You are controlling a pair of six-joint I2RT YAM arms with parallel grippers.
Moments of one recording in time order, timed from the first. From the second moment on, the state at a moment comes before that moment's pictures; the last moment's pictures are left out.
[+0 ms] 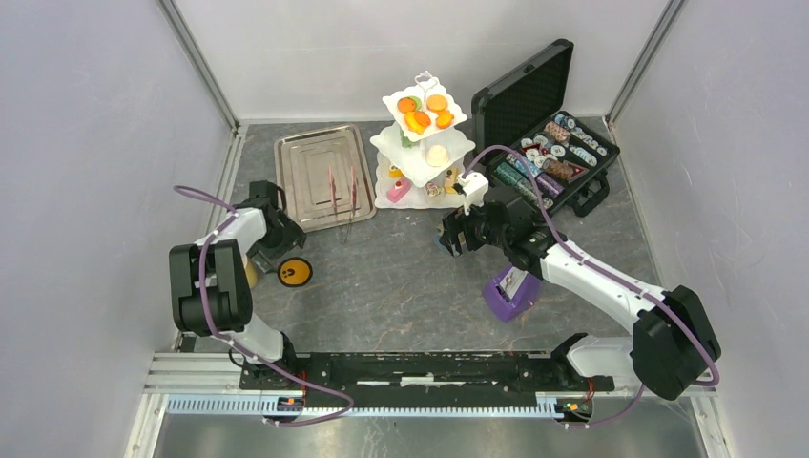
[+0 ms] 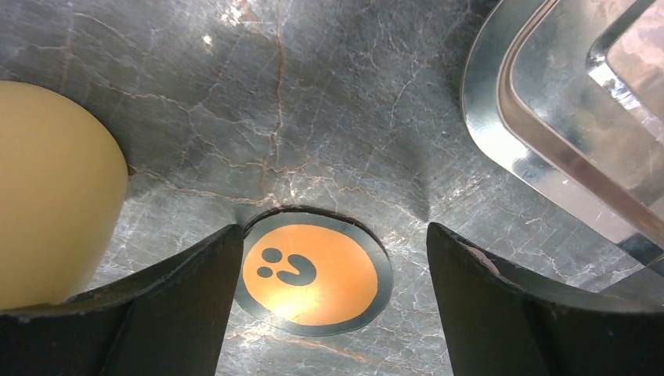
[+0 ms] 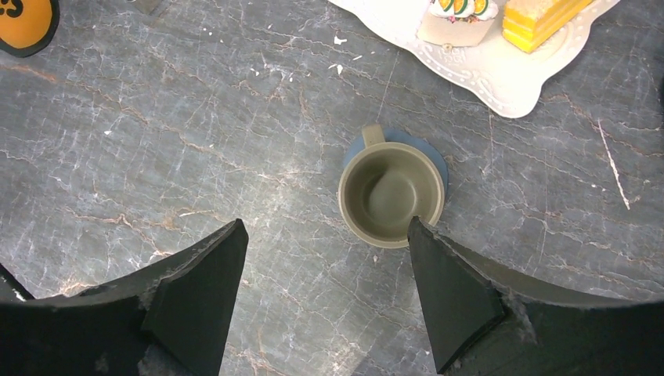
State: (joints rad) left arm 0.12 1.58 0.91 -0.62 -0.18 -0.69; right arm 0.61 1.28 0.80 -0.10 -0.13 0.08
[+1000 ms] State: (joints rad) left arm -0.38 1.46 0.77 -0.55 -0.05 -0.92; right arm 0.69 1.34 0.80 -0.09 -0.11 0.08
